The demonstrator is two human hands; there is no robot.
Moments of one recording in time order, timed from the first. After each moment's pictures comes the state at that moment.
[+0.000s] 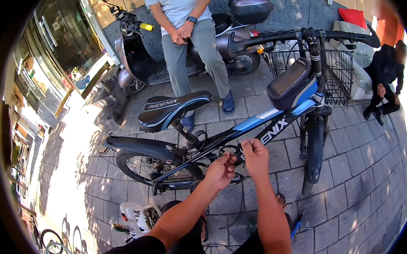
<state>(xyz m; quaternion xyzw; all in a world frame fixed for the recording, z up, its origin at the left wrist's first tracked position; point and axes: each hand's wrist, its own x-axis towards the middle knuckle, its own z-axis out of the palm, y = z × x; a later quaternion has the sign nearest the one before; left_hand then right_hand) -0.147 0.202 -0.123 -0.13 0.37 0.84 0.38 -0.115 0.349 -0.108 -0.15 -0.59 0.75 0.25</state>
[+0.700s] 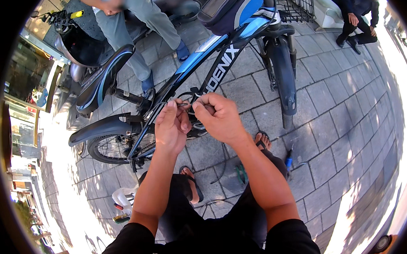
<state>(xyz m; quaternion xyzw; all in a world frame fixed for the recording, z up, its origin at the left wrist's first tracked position) -0.118 0.201 -0.079 0.07 0.46 0.84 0.28 -0.038 0.351 -0.078 -0.08 -0.66 0.71 0.23</state>
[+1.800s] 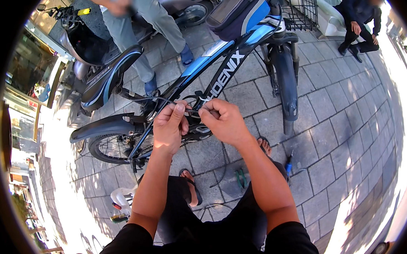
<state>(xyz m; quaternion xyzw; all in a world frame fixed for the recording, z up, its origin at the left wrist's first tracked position) -0.124 0.190 -0.071 0.12 0.61 0.76 0.21 -0.038 0.356 -0.085 -0.09 -0.71 0.68 0.17</state>
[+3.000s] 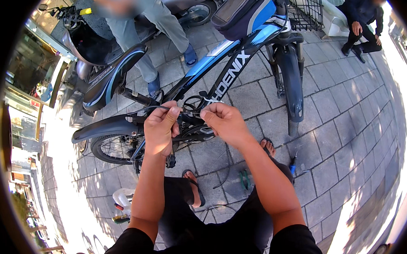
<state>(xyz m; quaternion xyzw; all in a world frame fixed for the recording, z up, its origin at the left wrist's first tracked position) -0.139 0.165 -0.057 0.07 0.63 0.75 0.19 -0.042 0.348 -0.088 -0.15 -0.57 0.81 0.04</state>
